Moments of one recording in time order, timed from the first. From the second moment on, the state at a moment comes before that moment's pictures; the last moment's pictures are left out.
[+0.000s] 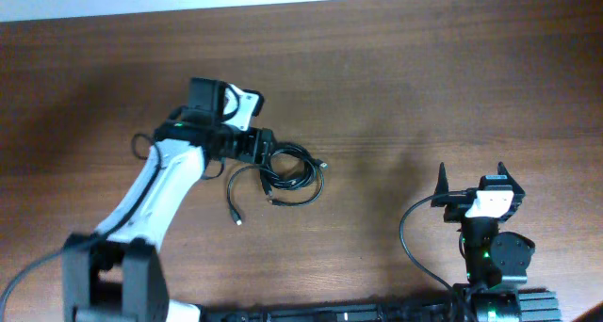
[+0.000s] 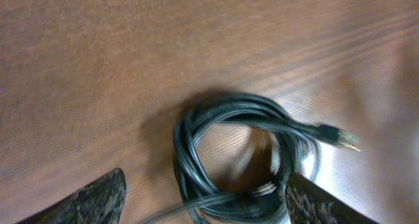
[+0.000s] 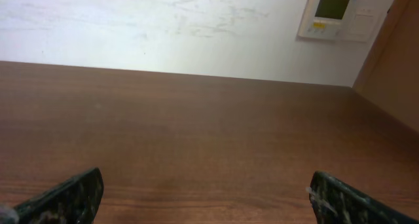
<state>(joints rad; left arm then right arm) -0.21 1.62 1.10 -0.61 0.36 0.06 -0.11 0.01 0.01 -0.07 0.00 -0.10</state>
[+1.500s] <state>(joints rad) -0.24 1.86 1.28 -0.42 -0.03 0.42 -0.11 0.01 0.01 -0.07 0.00 -0.10</state>
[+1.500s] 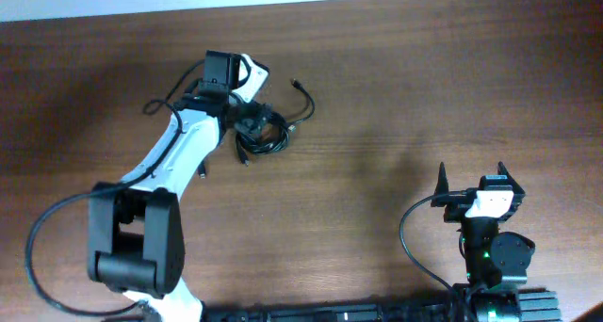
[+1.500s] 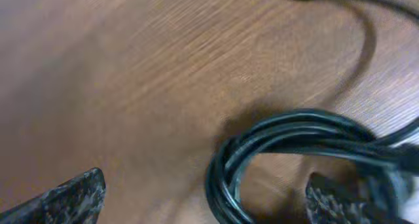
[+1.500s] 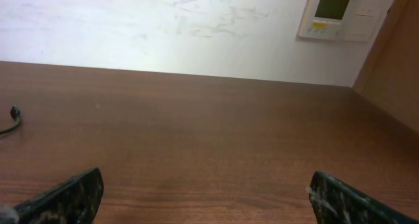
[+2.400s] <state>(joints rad) -0.24 1.52 1.30 -0.76 0.10 -0.40 -0.11 1.00 0.47 0.00 -1.10 0.58</state>
